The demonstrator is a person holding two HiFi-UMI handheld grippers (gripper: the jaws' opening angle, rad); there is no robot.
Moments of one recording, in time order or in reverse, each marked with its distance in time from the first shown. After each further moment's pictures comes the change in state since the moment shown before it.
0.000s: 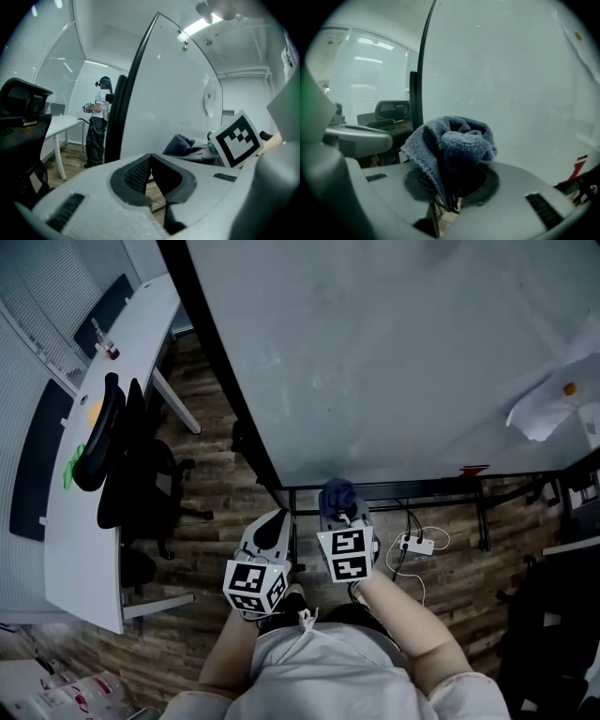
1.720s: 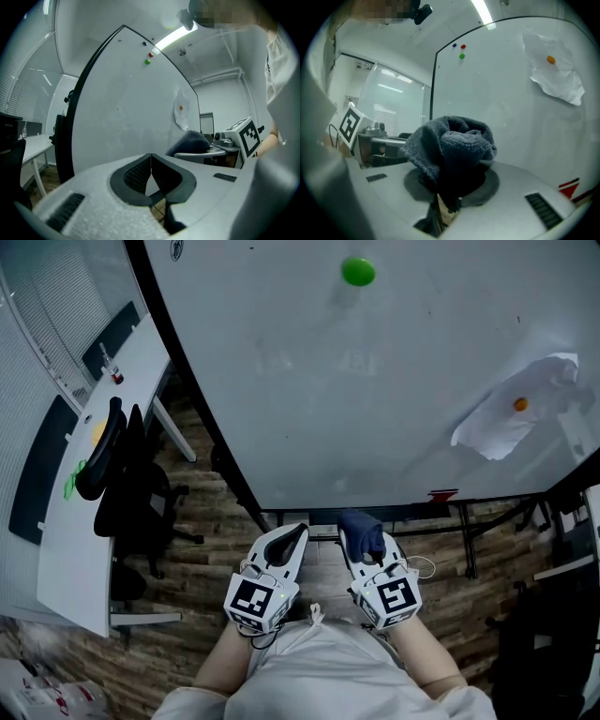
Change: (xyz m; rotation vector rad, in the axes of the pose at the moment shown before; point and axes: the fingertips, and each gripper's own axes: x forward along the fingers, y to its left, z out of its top) left arm 0.011 -0.121 0.076 0.173 -0.153 -0.188; right arm -0.142 -0.064 0.054 -0.030 -0.361 0.179
